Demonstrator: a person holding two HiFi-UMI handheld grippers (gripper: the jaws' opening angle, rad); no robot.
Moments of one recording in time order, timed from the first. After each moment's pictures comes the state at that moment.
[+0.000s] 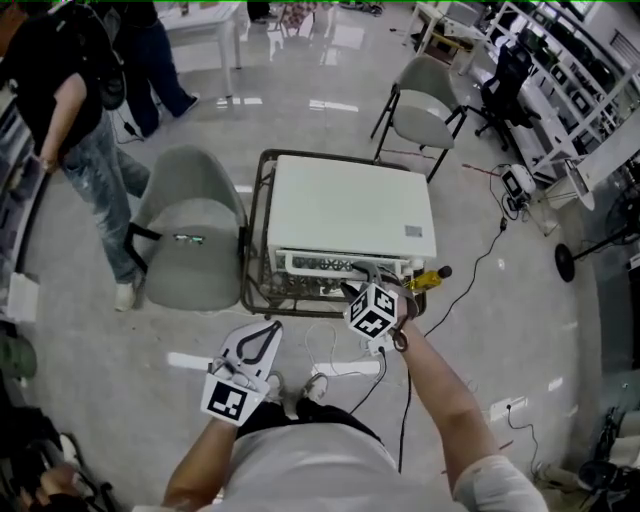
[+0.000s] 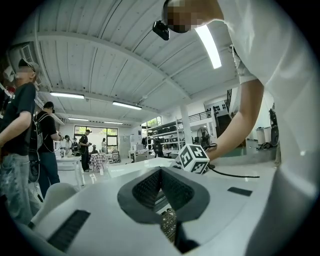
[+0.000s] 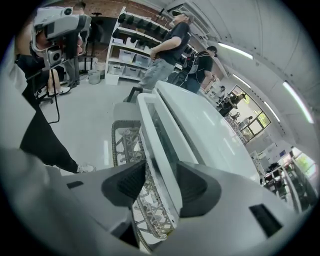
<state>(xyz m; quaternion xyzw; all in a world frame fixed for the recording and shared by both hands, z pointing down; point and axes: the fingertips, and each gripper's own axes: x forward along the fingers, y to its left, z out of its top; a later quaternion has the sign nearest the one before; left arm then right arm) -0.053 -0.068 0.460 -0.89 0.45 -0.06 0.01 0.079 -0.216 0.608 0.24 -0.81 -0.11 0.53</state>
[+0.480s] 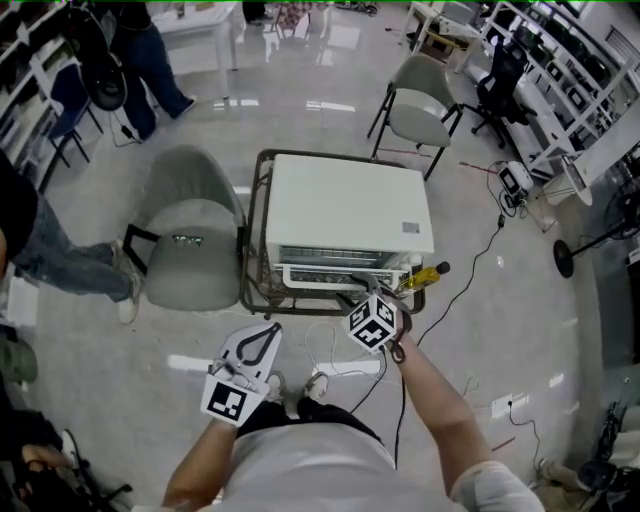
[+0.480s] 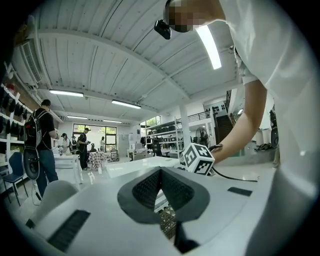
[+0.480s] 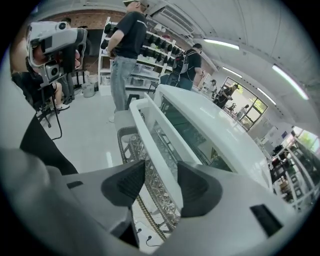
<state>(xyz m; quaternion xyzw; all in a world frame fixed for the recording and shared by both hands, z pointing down) -0.052 -0.058 0.463 -0.89 0.44 -0.05 0.00 0.078 -0.183 0.612 0.26 -0.83 -0.04 0.49</state>
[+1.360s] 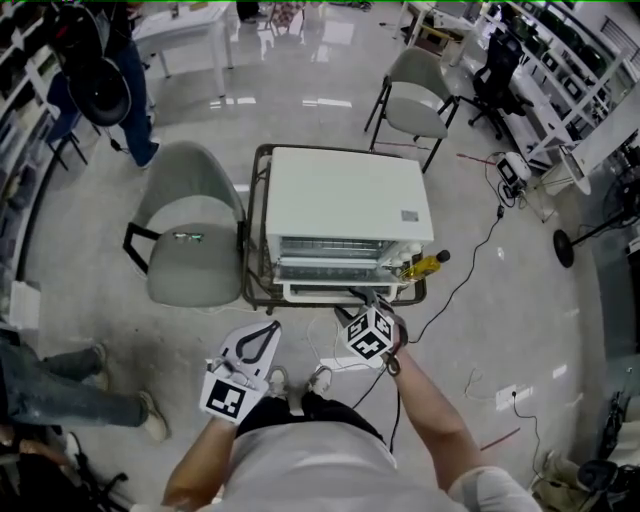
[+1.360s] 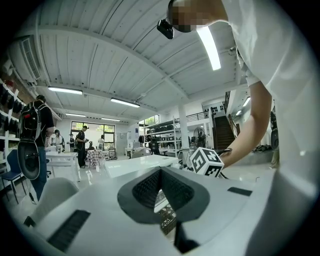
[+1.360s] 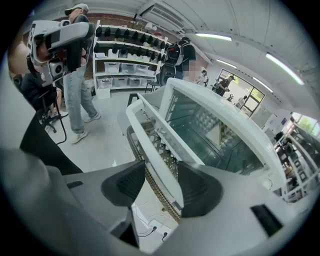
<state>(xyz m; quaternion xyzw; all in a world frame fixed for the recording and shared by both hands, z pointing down) -0.056 -0.042 0.466 -0.90 0.43 -0.06 -0.01 0.081 -0.130 0.635 0.28 -0.83 0.01 0.49</state>
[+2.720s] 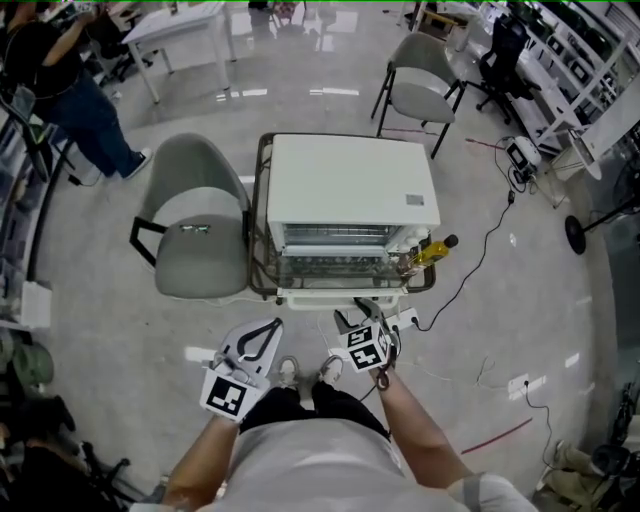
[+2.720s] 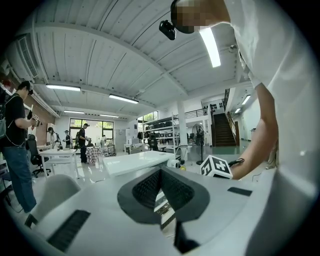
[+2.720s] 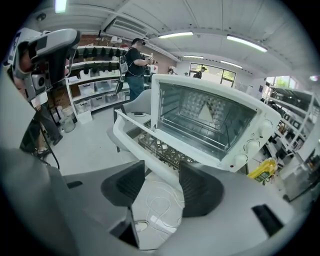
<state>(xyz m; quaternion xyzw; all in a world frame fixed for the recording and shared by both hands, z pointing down) -0.051 -0.028 0.476 -0.90 0.42 -0.08 -0.02 0.088 -0.090 0.673 0.40 -0.82 0.12 0.40</state>
